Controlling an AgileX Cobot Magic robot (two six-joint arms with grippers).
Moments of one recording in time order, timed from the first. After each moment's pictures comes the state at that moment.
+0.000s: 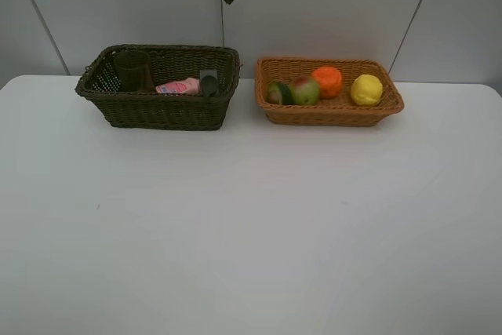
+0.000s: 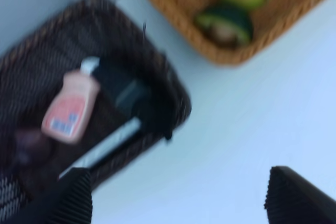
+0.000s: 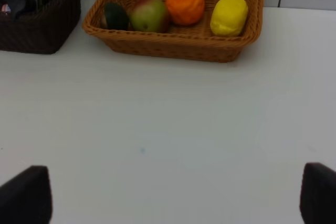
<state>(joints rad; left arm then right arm) -0.64 1.83 -1.90 0.08 1.21 0.04 0.21 0.02 -0.52 0.02 1.03 -0.01</state>
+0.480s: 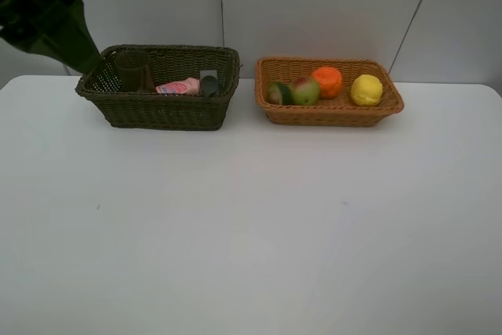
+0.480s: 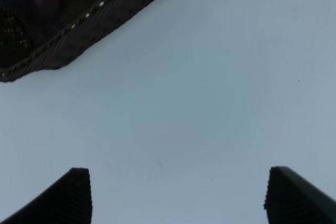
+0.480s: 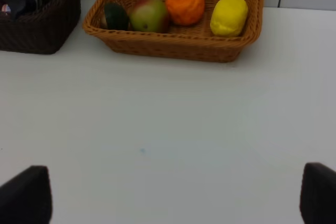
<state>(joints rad) -0.64 1.21 -1.23 0.12 1.20 -0.01 0.21 0.02 -0.52 0.01 1.03 -0.01</state>
